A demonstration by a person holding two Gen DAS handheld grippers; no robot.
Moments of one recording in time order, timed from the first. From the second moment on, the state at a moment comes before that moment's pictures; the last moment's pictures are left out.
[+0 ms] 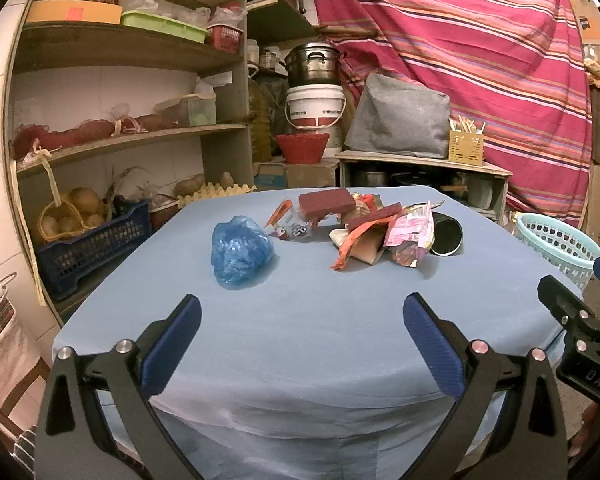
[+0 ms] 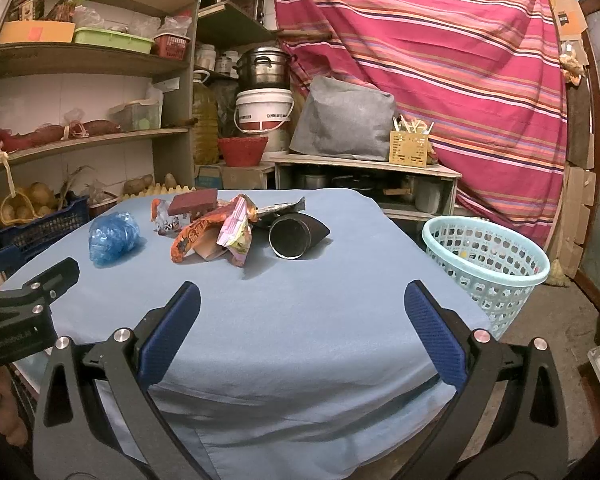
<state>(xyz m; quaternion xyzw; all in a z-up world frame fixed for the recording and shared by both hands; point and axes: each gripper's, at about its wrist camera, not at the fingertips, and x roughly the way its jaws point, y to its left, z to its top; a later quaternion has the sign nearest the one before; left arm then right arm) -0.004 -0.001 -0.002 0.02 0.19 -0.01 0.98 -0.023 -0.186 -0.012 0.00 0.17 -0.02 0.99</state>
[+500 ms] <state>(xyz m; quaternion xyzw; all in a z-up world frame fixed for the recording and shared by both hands) 0.000 0.008 0.001 0.02 0.19 0.00 0.98 -0.023 -0.185 -0.012 0.00 0.17 -0.02 0.99</state>
